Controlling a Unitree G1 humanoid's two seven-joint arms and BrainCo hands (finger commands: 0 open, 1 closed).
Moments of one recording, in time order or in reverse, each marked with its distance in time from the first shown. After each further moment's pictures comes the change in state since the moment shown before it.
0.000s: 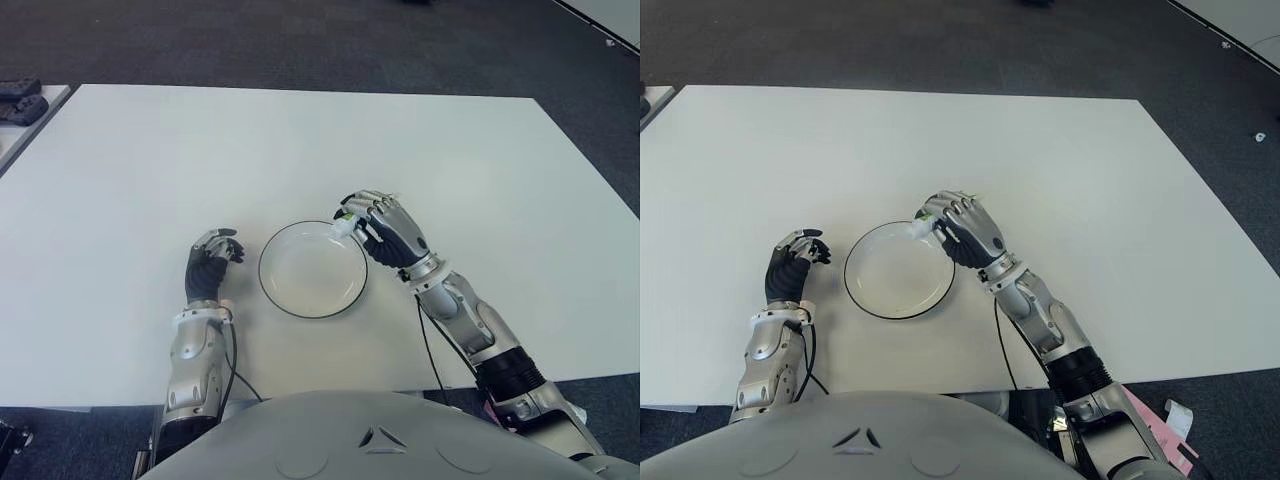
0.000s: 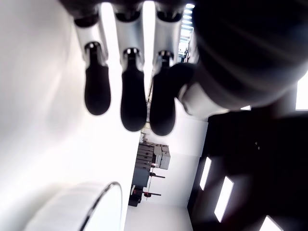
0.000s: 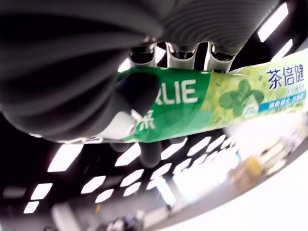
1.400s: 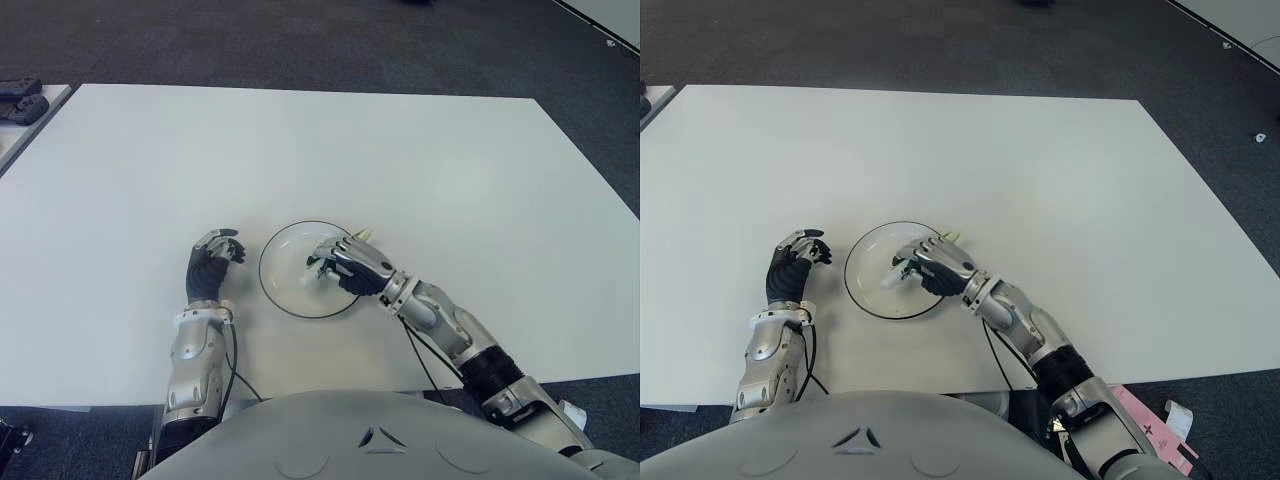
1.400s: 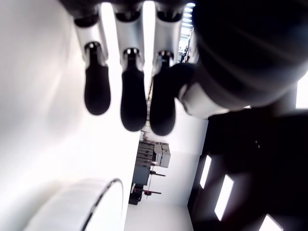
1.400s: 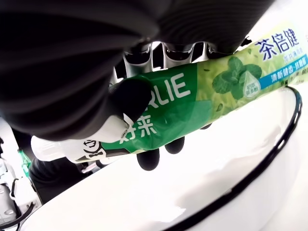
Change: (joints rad) left arm 0.003 -0.002 0.000 -0.005 0.003 0.006 0.007; right arm -0.027 0.039 0.117 0.194 -0.041 -0.049 0.207
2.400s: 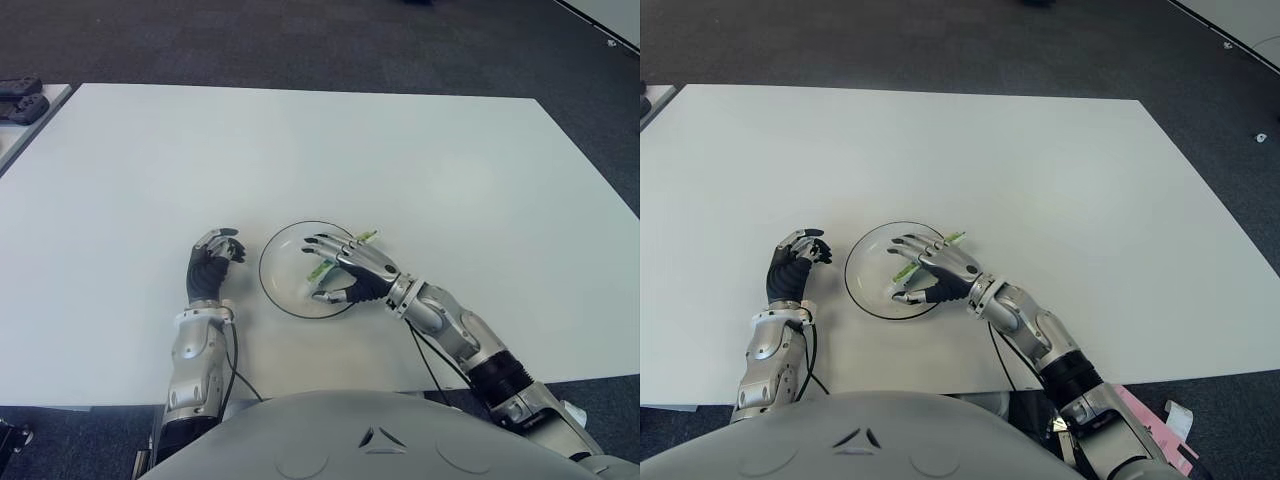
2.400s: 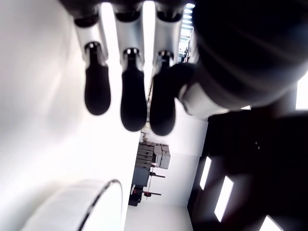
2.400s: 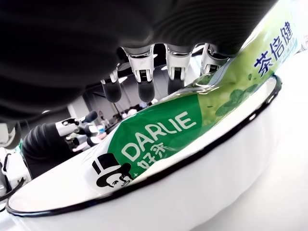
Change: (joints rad) left arm -0.004 0.000 0.000 0.003 0.000 -0.003 0.007; right arm 0.032 -0.041 -0.010 -0.075 -0.023 0.032 0.031
